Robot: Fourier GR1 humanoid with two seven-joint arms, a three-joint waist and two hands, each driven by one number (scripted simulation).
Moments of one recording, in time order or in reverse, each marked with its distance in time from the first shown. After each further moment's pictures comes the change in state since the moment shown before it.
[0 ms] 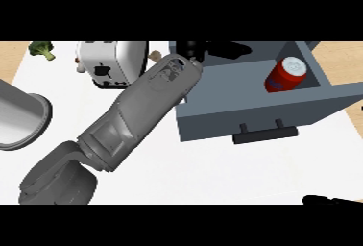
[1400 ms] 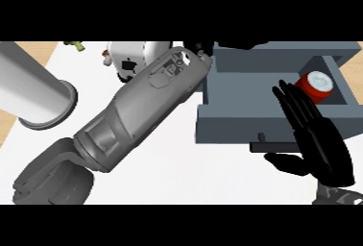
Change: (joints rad) left arm -0.022 0.018 0.014 -0.111 0.070 0.060 0.009; right arm -0.175 -0.121 0.335 0.347 0.906 -0.182 -0.094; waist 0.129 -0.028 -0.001
